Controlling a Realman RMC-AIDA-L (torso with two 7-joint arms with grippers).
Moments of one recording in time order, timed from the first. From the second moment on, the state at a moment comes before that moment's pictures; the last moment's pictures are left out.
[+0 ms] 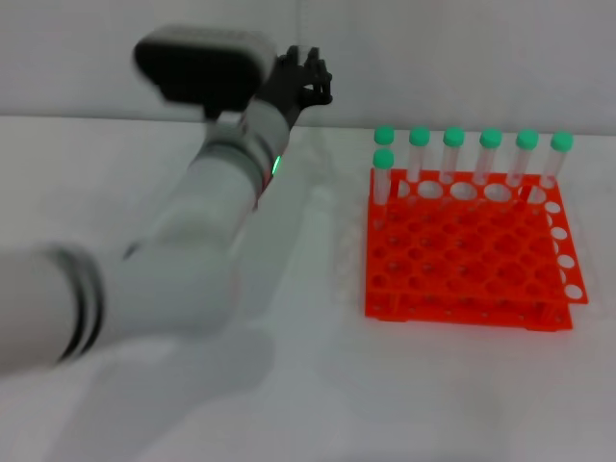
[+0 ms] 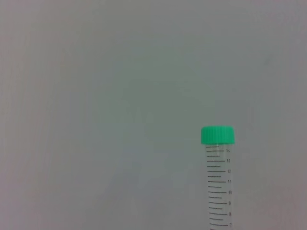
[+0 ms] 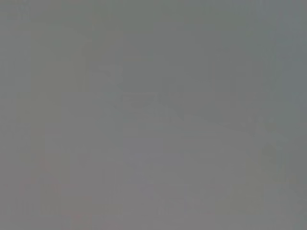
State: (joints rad) left arm -1.03 -2.09 2.80 0.40 1.16 -0.71 -2.86; right arm 0.35 2.01 -0.59 -0.14 2.49 1.21 -2.60
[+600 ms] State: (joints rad) left arm -0.68 -2.09 2.74 0.68 2.01 -1.07 -3.06; right arm 0.30 2.00 -0.62 -0.25 2.42 1.32 -2.44
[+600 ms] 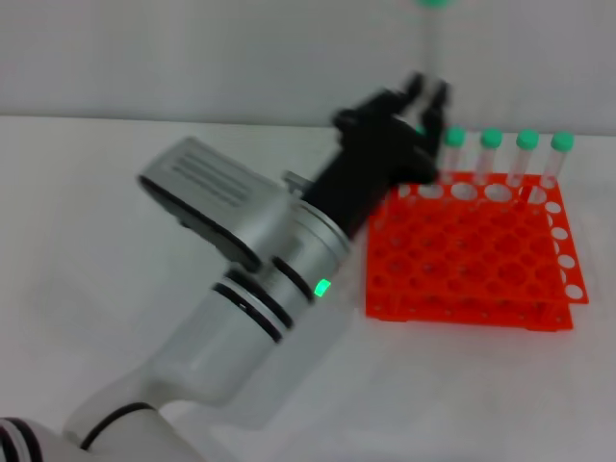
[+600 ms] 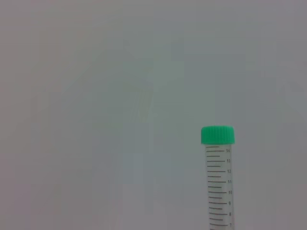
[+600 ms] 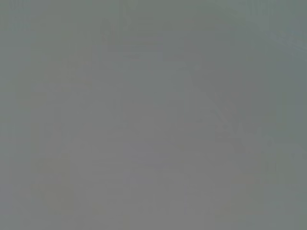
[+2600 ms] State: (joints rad) left arm -0.77 -2.10 2.84 0.73 2.13 -0.86 -3.01; right arm 0.44 1.91 -0.79 -0.65 1.74 1.74 -1.87
